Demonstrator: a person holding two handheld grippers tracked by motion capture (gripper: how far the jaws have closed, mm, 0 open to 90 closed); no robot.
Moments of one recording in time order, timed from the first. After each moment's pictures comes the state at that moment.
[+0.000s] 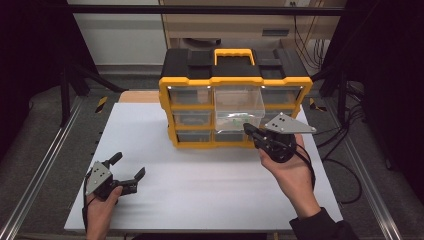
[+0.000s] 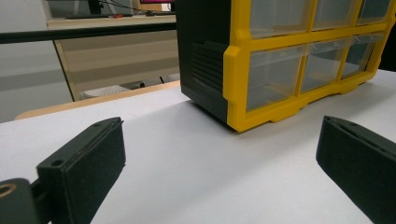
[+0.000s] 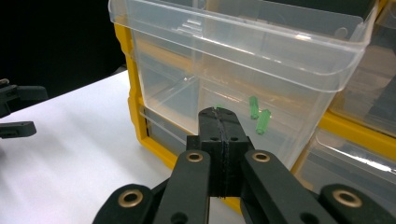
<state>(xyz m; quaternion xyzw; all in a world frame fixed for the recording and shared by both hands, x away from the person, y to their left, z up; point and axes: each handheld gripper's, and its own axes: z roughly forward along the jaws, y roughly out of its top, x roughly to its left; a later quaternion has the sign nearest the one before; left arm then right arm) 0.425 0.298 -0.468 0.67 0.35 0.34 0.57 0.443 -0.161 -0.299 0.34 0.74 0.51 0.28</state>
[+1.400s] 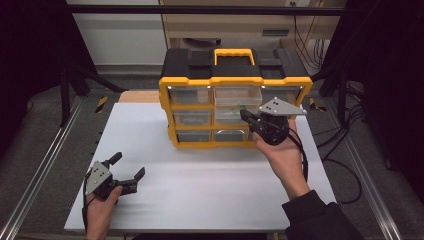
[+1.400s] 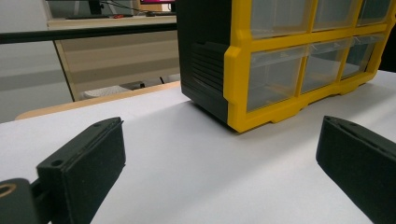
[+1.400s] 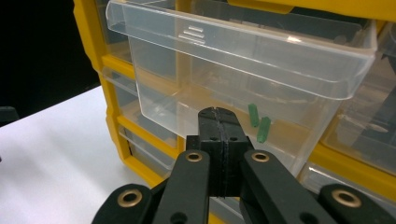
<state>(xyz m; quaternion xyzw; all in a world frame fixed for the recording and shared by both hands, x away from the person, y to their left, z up) 0.426 0.299 -0.468 0.67 0.35 0.34 0.57 0.483 -0.152 -0.295 0.36 0.73 0.51 0.28</state>
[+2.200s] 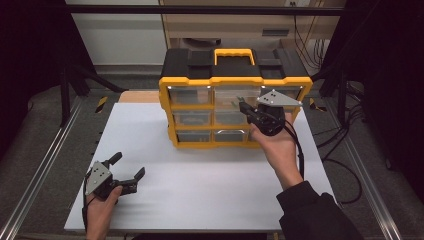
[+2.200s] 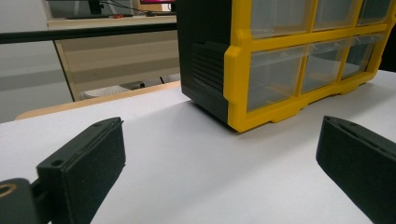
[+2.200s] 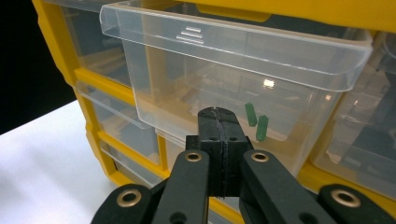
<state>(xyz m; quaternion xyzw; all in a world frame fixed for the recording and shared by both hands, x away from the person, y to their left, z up) 0.426 0.299 -0.468 0.67 0.35 0.34 0.57 0.506 -0.149 -0.295 0.38 0.71 0.51 0.29</state>
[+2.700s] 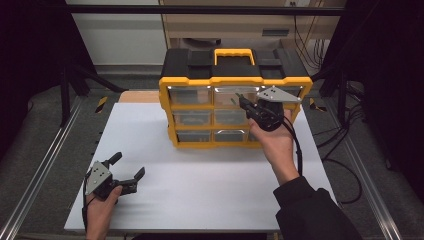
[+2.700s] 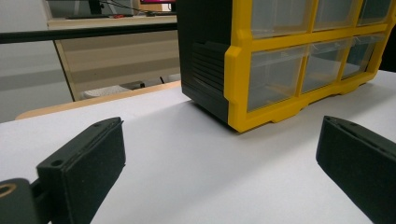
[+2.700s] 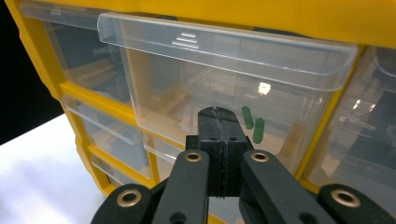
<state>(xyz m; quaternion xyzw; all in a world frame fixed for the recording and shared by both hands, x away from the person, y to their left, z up) 0.426 0.299 -0.468 0.67 0.35 0.34 0.57 0.517 -0.147 -0.294 0.40 0.70 0.52 0.29</state>
